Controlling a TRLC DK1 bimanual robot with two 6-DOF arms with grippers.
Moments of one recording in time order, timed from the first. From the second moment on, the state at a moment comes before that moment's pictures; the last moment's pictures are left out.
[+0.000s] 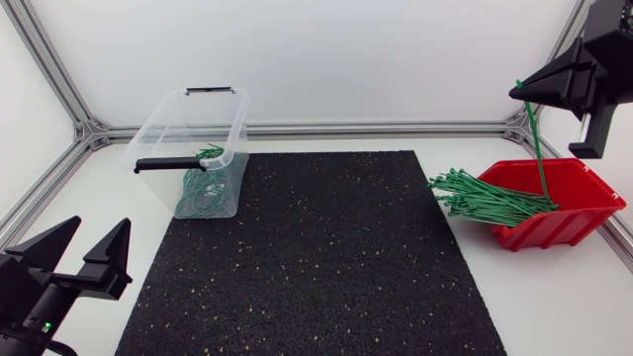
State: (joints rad) left arm 0.02 0.05 0.02 0.01 0.12 -0.05; right arm -0.09 1.18 1.33 -0.85 -0.44 -1.19
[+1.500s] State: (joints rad) left arm 0.01 0.05 0.02 0.01 0.11 -0.05; right arm 0.98 1.38 1.08 0.08 0.39 0.11
